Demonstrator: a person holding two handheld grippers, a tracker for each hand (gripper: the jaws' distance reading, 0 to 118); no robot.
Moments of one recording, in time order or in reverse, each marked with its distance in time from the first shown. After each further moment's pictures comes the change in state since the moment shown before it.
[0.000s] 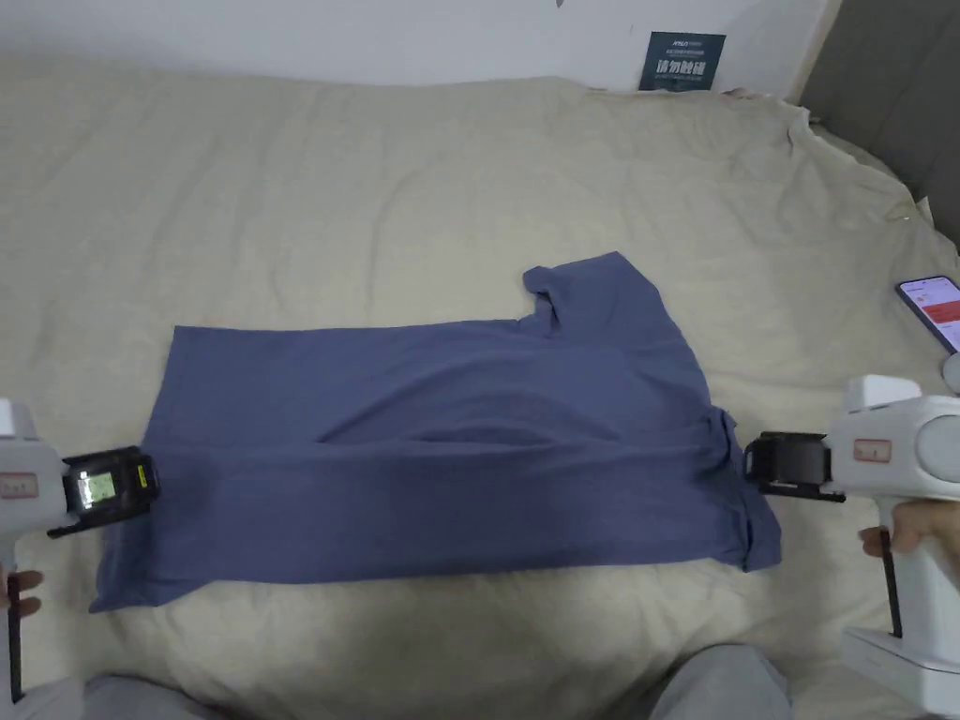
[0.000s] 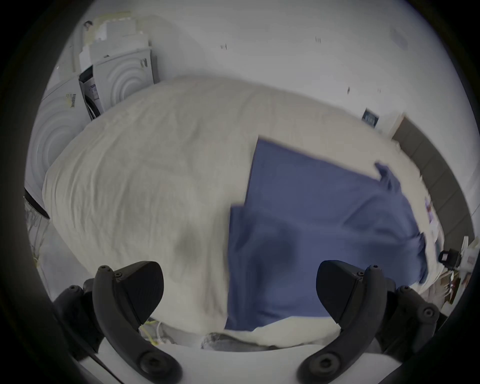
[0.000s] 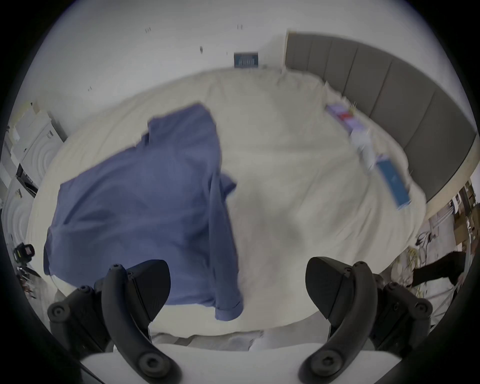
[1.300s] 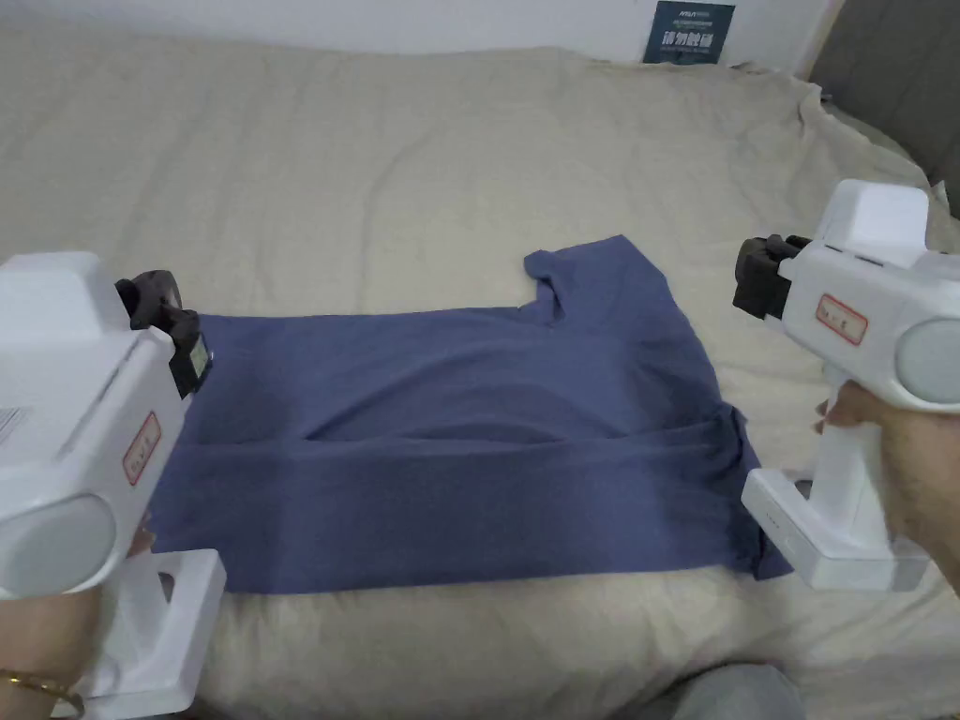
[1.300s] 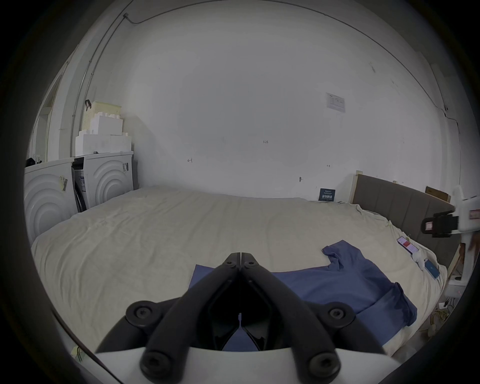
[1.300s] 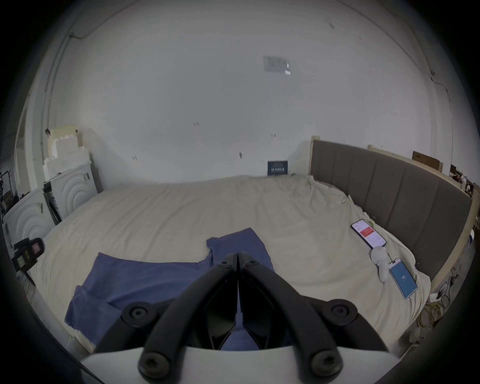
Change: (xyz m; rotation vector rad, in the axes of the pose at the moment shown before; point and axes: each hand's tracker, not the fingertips) left arm 0.102 -0.002 0.041 0.623 -0.120 -0.151; right arm -0.088 0.076 0.036 0.460 0.138 0.056
